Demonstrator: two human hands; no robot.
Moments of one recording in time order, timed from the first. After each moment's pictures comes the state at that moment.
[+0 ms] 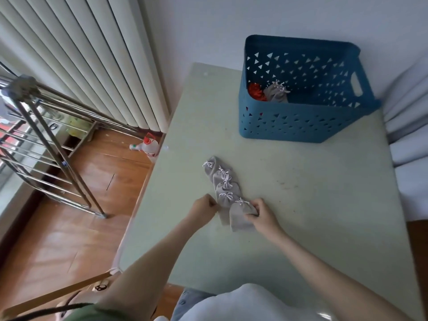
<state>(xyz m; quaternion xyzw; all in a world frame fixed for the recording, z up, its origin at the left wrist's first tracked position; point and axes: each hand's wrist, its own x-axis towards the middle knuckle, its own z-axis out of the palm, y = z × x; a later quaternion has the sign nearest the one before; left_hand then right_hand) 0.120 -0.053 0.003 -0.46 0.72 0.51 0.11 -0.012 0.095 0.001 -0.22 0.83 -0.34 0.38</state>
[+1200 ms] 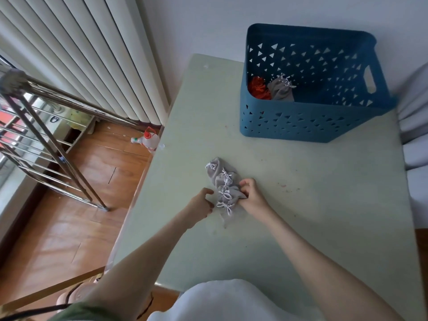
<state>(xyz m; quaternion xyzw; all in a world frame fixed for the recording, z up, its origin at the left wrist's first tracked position) 0.103 -0.068 0.002 -0.48 0.59 0.64 0.14 -0.042 0.041 -0.012 -0.22 0.77 -0.38 0.46</state>
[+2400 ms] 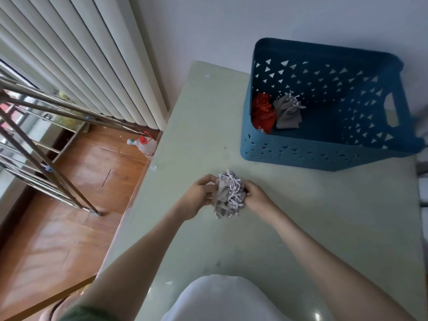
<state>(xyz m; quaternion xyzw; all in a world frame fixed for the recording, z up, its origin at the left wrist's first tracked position) 0.025 -0.144 0.024 -0.43 0.43 0.80 0.00 -0.114 -0.033 0.019 -0.29 0.75 -0.35 0.49</state>
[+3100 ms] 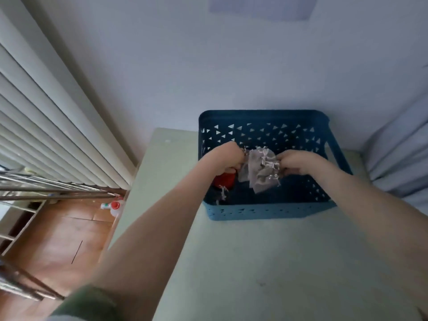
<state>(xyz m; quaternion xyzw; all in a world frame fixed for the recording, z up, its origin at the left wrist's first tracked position) -0.228 -0.211 0.165 -0.33 0.76 0.55 0.13 -0.399 -0.086 0.111 -0.22 0.82 -0.21 0.48</state>
